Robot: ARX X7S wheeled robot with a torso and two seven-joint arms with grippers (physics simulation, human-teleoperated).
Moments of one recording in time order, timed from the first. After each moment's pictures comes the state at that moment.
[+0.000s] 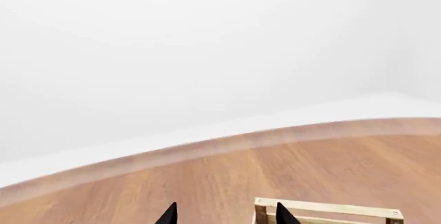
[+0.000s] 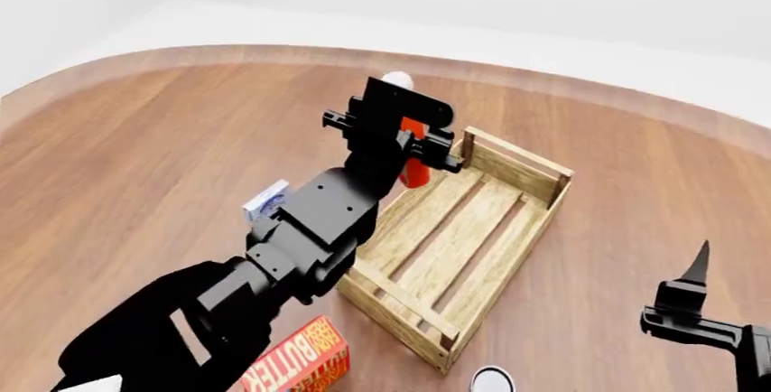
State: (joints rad) left arm -1.21 0.00 1.26 -0.90 -0.93 0.16 -0.25; right arm -0.08 0.37 0.35 -0.97 0.20 0.93 0.29
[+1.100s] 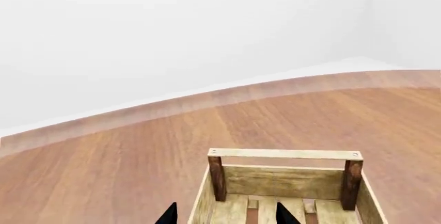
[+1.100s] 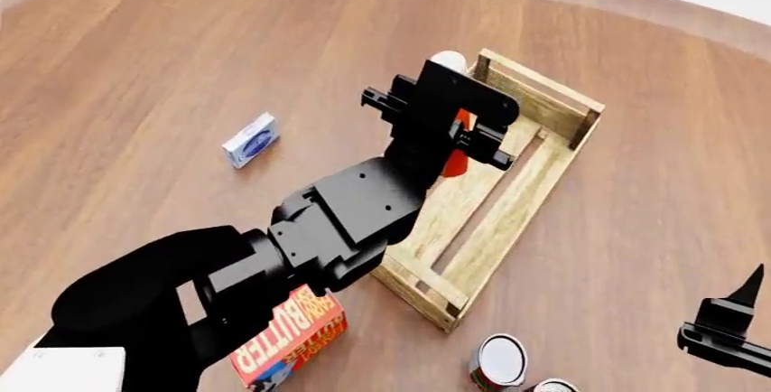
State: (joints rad) left arm -1.35 0.00 1.55 -0.71 -1.10 0.18 -0.45; right arm -0.15 0.36 0.44 -1.01 0.25 0.95 0.42
